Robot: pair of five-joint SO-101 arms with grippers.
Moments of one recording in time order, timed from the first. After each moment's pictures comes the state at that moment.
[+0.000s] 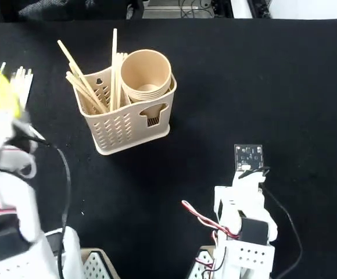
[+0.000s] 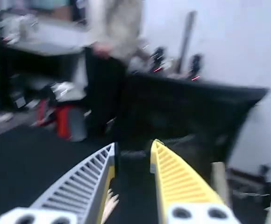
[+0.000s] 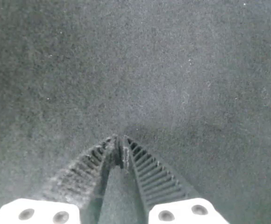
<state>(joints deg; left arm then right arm) -26.4 -75.1 43.2 38.5 8.8 10.5 -103.3 97.0 74.0 7.9</state>
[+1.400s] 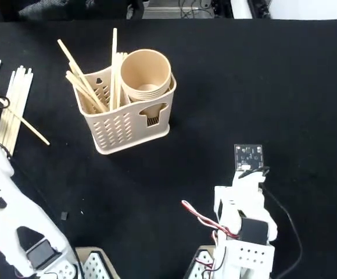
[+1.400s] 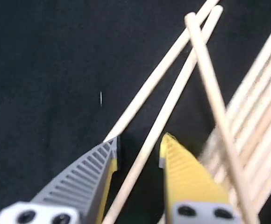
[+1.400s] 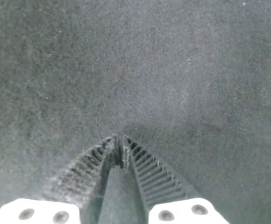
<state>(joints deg) -45.3 61.3 -41.7 52.2 -10.2 10.5 -103.3 97.0 74.0 7.9</state>
